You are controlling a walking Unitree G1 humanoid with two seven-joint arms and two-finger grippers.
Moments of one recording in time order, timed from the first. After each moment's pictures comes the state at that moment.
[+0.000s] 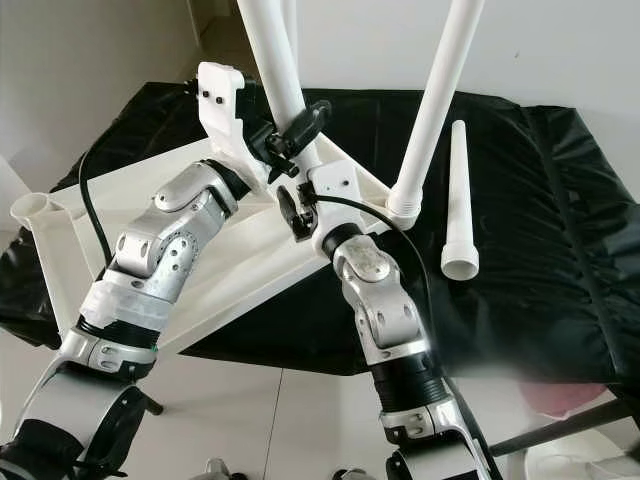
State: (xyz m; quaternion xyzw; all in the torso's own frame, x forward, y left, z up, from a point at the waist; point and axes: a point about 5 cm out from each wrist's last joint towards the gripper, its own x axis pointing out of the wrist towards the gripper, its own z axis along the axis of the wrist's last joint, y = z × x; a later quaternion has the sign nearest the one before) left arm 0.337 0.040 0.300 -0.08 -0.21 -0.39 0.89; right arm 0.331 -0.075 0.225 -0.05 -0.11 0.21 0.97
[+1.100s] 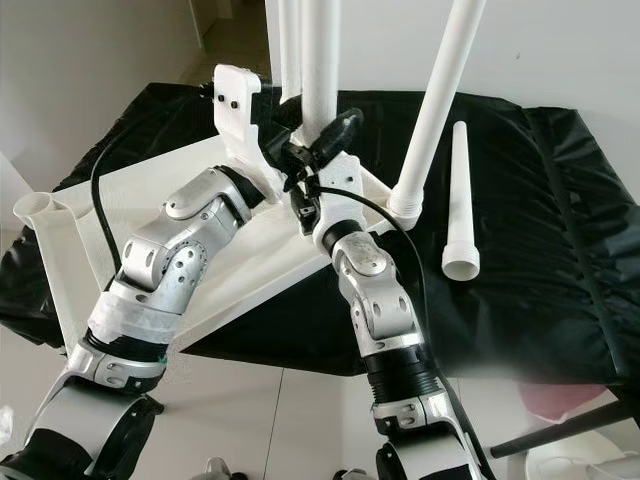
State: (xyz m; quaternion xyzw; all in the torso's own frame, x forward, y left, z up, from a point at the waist) left arm 0.318 0.024 0.304 -0.10 -0.20 -0.43 0.87; right arm 0.341 -0.080 0.222 -0.01 -0.08 0.15 0.98
